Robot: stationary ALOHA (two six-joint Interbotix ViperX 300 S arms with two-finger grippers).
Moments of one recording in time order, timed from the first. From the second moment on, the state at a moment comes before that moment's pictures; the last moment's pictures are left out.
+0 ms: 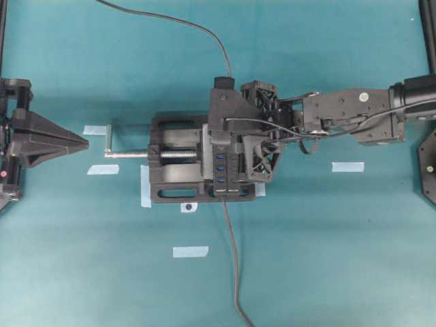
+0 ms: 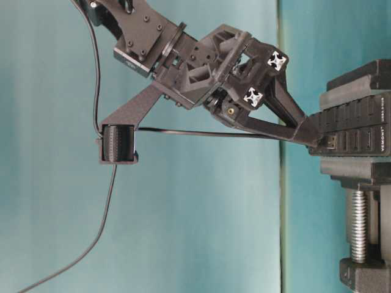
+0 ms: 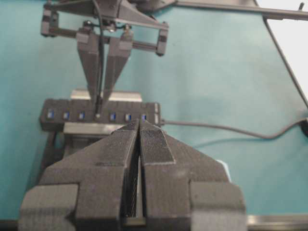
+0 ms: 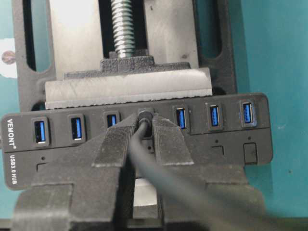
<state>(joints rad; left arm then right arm) -0.01 -0.97 1.16 0.01 -0.01 -0.07 -0.07 0.10 0.48 -0.13 0.36 0.11</state>
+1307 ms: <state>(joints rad) -0.01 -0.98 1.16 0.01 -0.01 -0.07 -0.07 0.14 0.49 -0.13 0.36 0.11</state>
